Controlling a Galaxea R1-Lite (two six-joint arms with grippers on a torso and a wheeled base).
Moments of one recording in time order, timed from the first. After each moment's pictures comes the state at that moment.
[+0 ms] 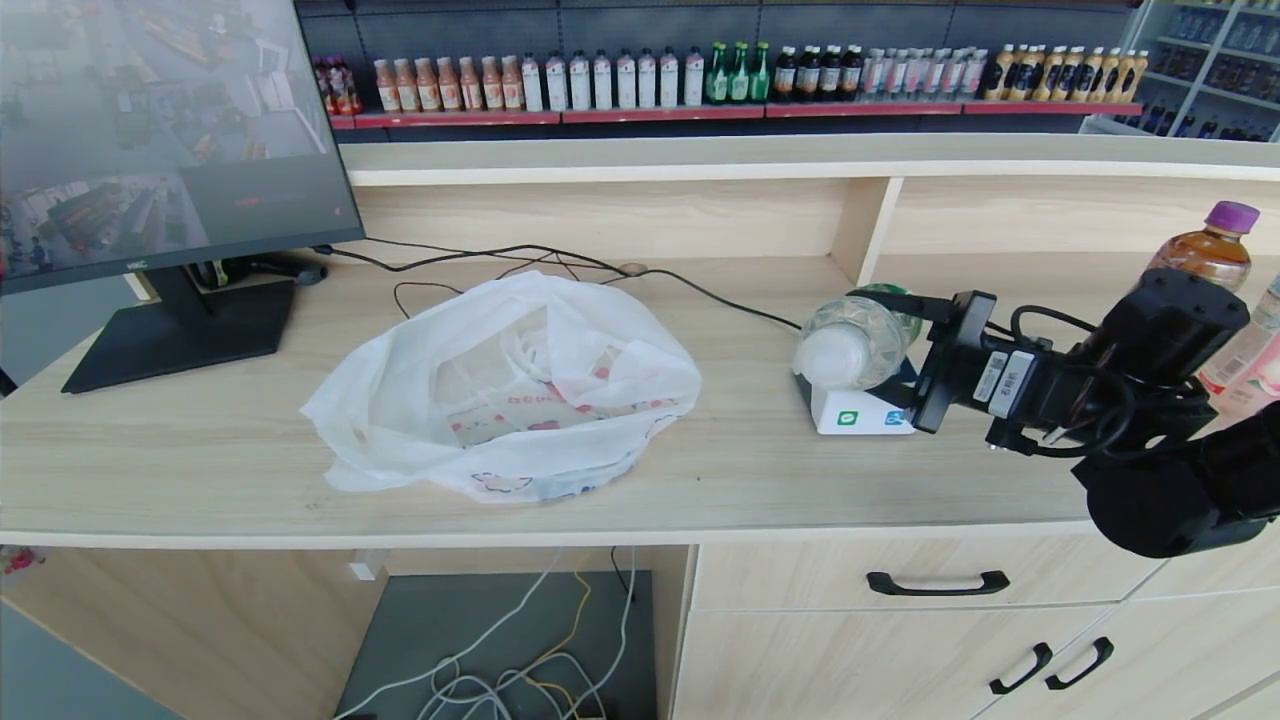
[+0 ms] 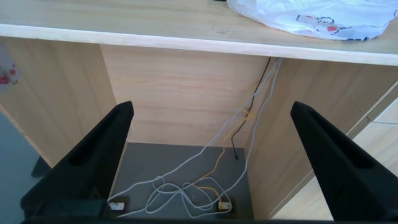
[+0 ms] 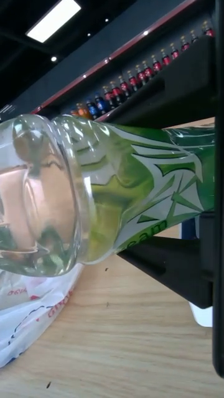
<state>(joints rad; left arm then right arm) 0.00 0.00 0.00 0.00 0.00 0.00 0.13 1.96 -0.86 -1.38 0.98 -0.98</state>
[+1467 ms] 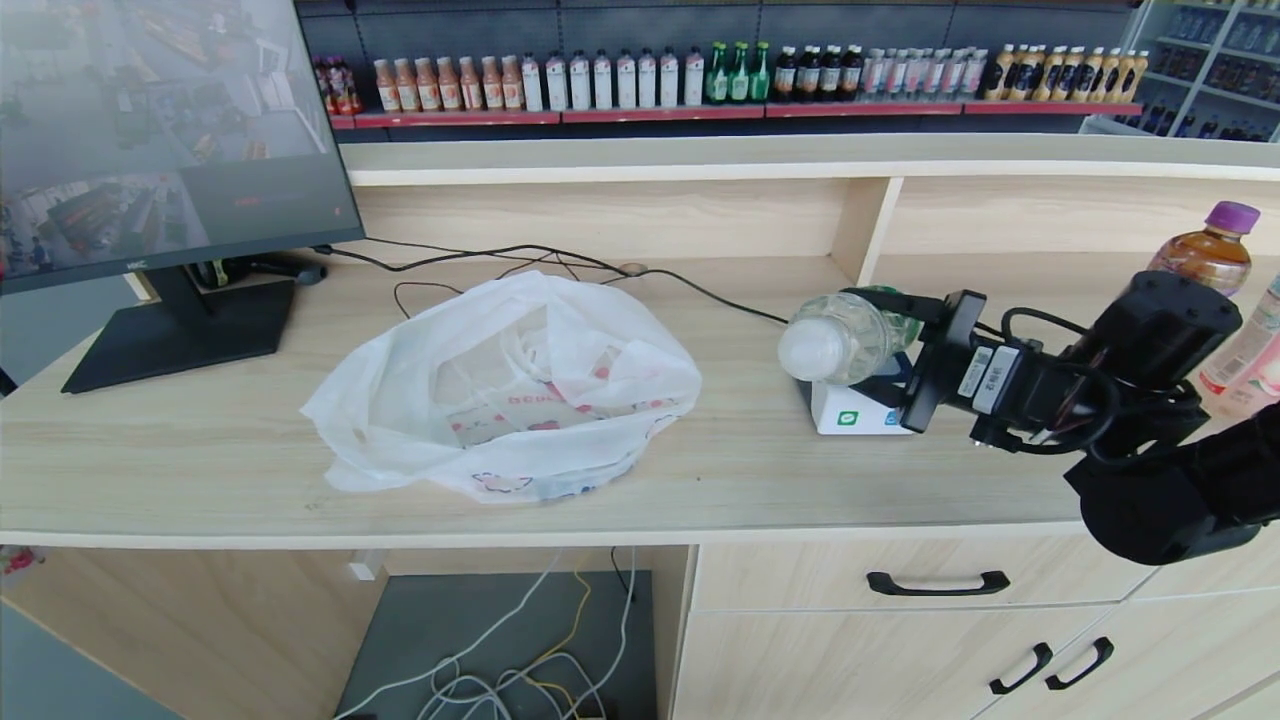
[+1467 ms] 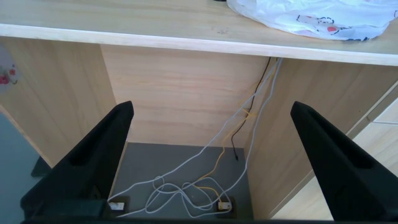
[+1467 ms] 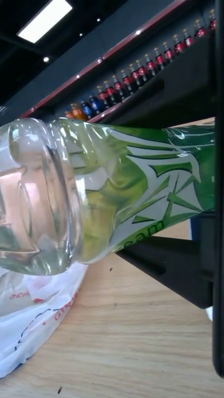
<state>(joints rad) 0.00 0.00 0.00 0.00 0.00 0.00 0.16 1.95 -0.84 -1.40 0.91 -0.95</state>
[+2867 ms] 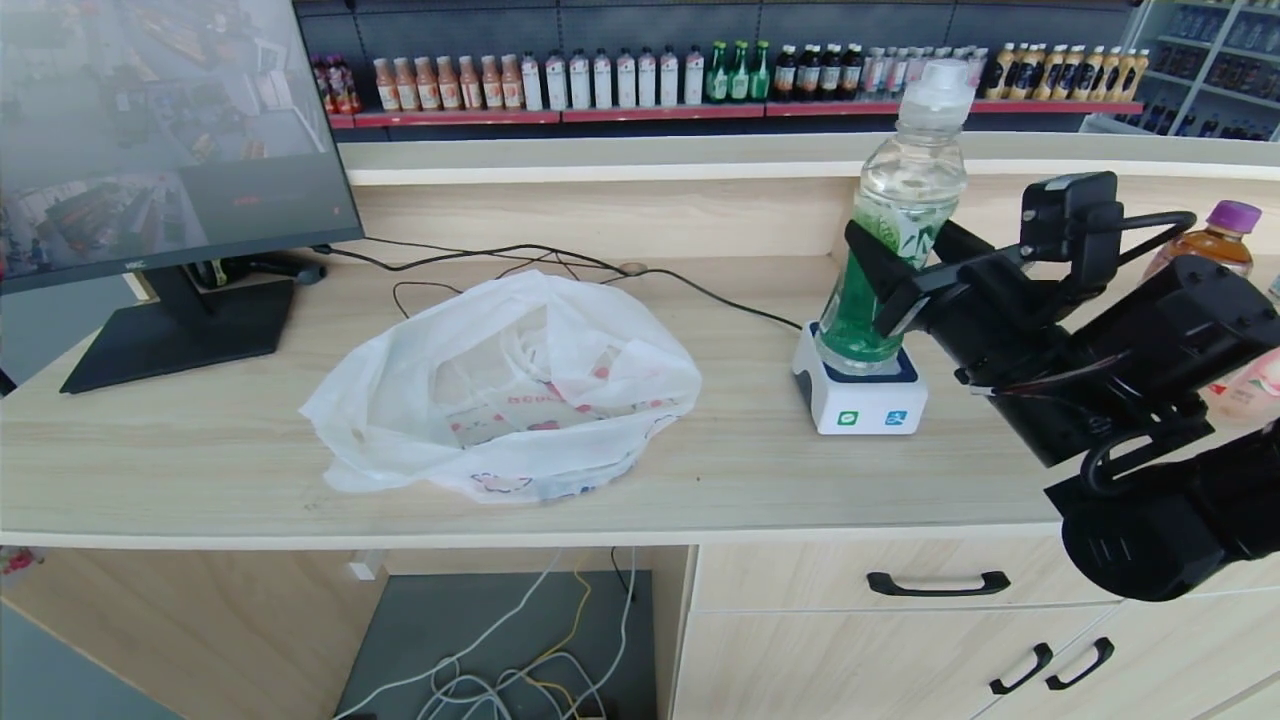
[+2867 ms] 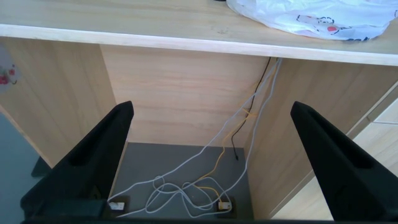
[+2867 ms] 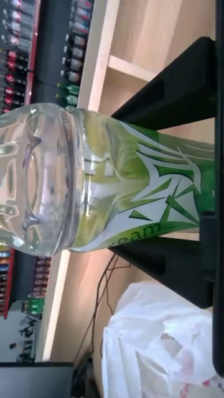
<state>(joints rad) 0.00 0.00 0.00 0.00 0.00 0.00 0.36 1.87 -0.81 -1.57 0.06 -0.12</state>
